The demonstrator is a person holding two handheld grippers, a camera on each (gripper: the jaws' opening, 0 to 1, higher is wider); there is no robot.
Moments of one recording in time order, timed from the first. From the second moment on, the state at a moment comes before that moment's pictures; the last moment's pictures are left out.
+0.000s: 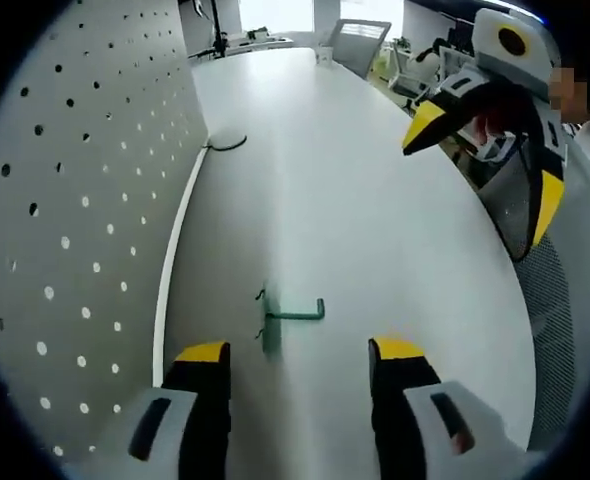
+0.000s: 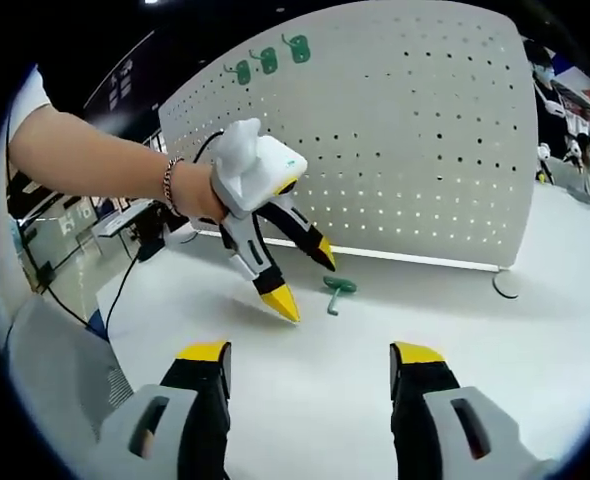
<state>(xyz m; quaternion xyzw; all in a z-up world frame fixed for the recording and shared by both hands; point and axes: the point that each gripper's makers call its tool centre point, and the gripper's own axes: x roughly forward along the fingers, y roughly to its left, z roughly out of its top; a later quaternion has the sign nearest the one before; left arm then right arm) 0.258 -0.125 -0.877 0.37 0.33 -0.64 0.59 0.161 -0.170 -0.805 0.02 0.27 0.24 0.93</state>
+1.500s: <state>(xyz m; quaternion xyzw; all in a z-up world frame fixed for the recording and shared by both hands) 0.280 -0.134 -0.879 0.34 0.32 -0.62 0.64 0.161 -0.177 -0.802 0.04 0.27 0.22 0.94</state>
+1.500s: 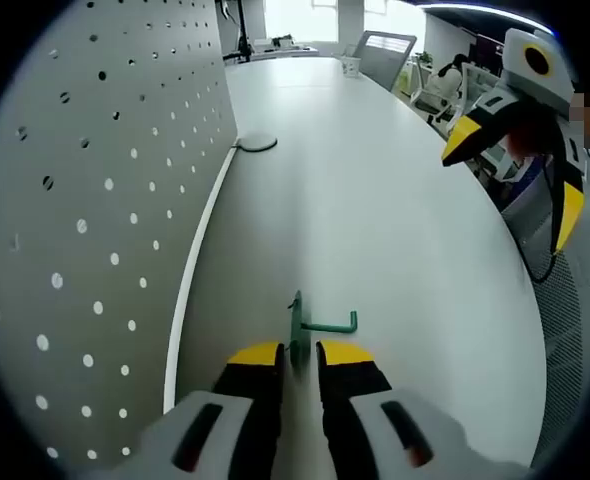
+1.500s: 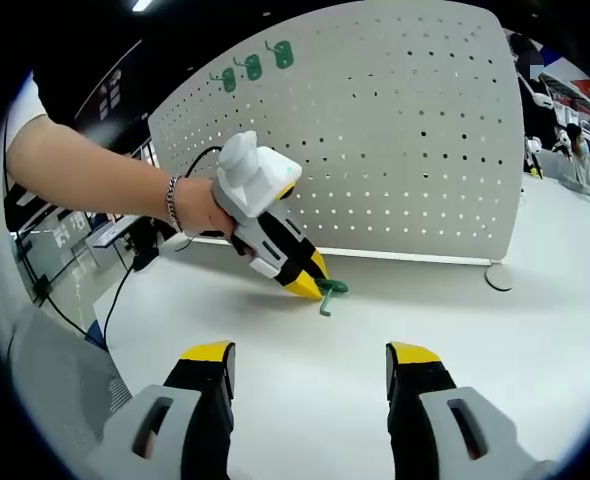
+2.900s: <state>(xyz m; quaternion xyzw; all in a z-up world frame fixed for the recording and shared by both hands) 0.288 -0.132 -0.868 0.30 0.28 -0.60 0.69 0.161 -0.180 -0.799 0.04 0.27 0.22 0.94</state>
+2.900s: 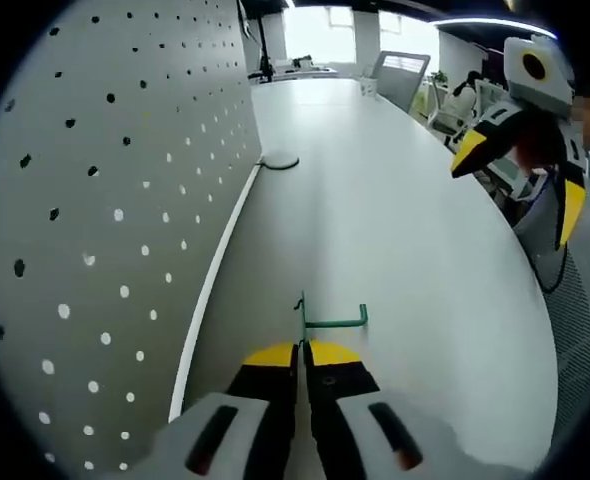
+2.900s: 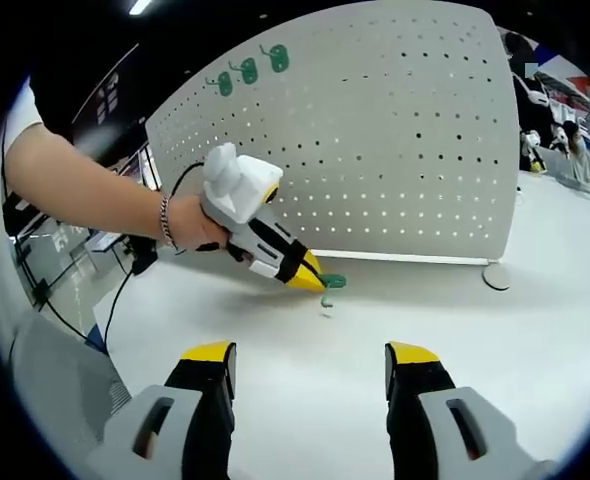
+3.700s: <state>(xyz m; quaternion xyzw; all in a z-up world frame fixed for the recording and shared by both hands) 0.291 -0.129 -0.848 0.25 0.24 -0.58 0.73 0.161 -0.178 -0.797 0.04 0.27 0.22 0.94</state>
